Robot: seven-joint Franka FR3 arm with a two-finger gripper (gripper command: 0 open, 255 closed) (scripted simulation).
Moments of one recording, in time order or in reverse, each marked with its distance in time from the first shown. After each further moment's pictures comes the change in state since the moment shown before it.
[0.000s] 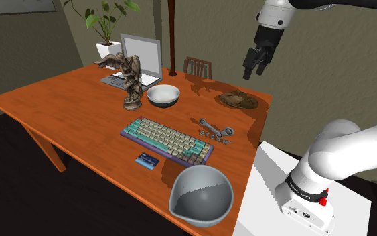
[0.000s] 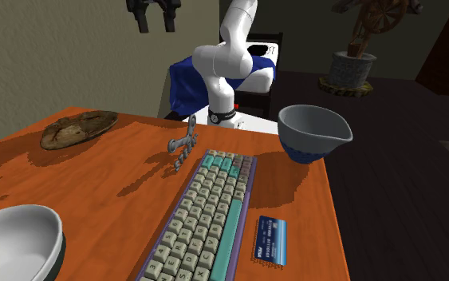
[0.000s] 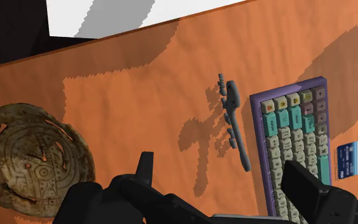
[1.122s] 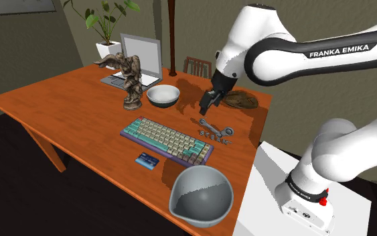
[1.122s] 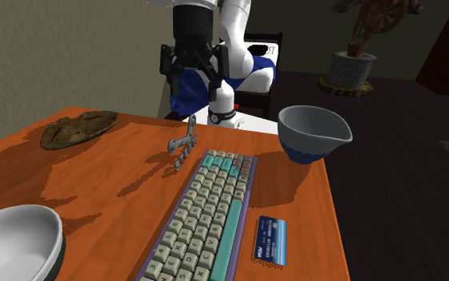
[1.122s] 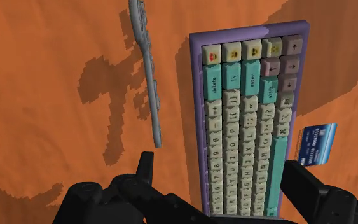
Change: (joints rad) arm 0.114 0.098 0.272 -0.272 0.126 0.600 0.122
